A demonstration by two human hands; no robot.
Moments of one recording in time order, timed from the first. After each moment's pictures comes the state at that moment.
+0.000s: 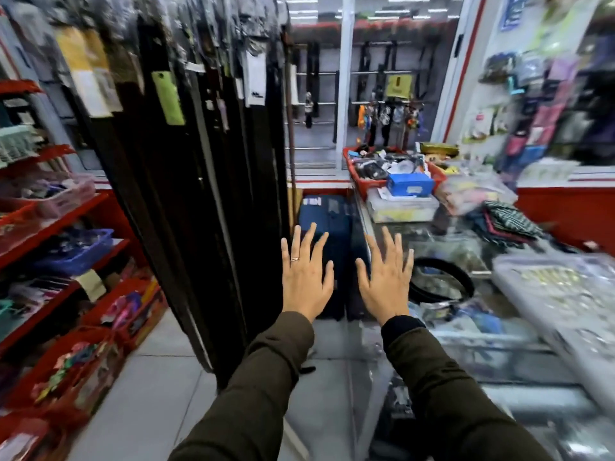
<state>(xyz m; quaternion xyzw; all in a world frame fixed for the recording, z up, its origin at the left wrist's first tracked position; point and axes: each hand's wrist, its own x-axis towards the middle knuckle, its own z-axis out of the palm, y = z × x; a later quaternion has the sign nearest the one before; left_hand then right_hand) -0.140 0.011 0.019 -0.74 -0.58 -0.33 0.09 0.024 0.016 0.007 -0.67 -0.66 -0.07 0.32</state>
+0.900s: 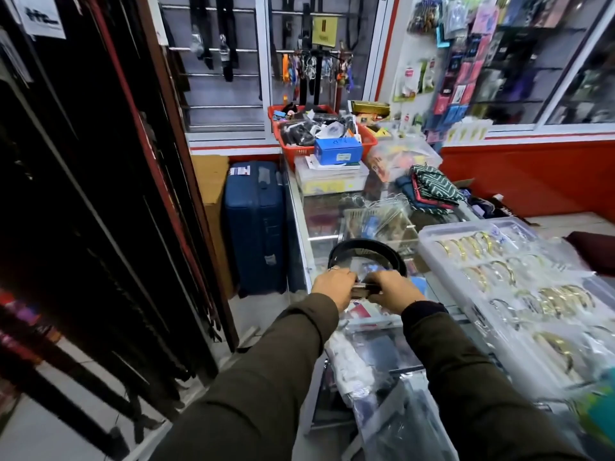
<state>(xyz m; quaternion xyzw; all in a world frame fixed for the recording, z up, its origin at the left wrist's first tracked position) 0.066 0.084 -0.050 -0.89 -0.45 -0.01 -0.08 0.217 0.040 -0.030 -0.71 -0.69 0.14 0.03</state>
